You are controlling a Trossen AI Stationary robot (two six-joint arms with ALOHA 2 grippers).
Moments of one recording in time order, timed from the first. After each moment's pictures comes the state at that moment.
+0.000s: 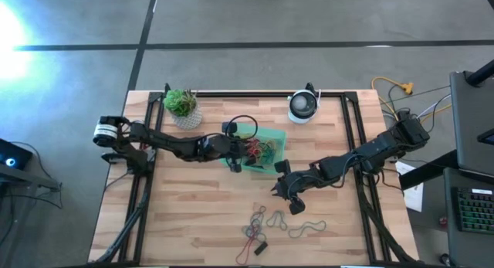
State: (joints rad) left arm 0.01 1.58 0.79 0.38 -0.38 0.40; right arm 0.33 1.54 0.81 -0.07 0.11 -0.05
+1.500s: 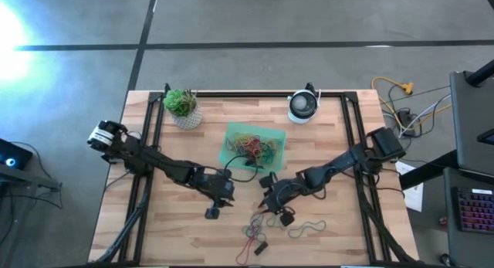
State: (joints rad) left arm -0.32 1.57 0.78 0.03 0.08 -0.21; right arm 0.34 1.85 0.84 0.36 -0.11 -0.10
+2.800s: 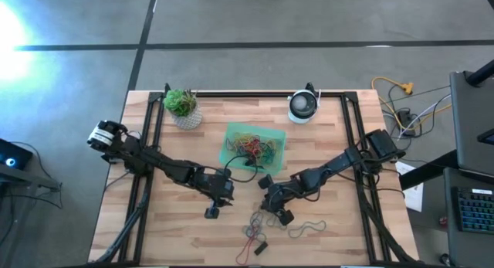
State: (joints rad) left arm -0.32 1.57 0.78 0.01 0.07 -0.20; right arm 0.34 1.89 0.91 0.16 -0.05 -0.18
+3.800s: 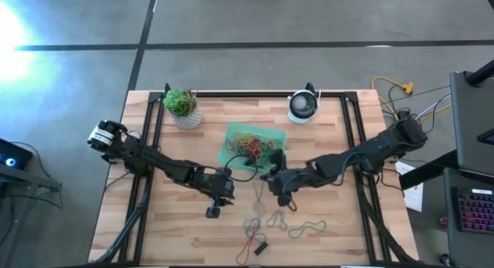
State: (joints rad) left arm -0.32 1.57 0.78 0.03 0.04 -0.19; right arm 0.34 1.56 1.02 -0.16 0.42 -0.28
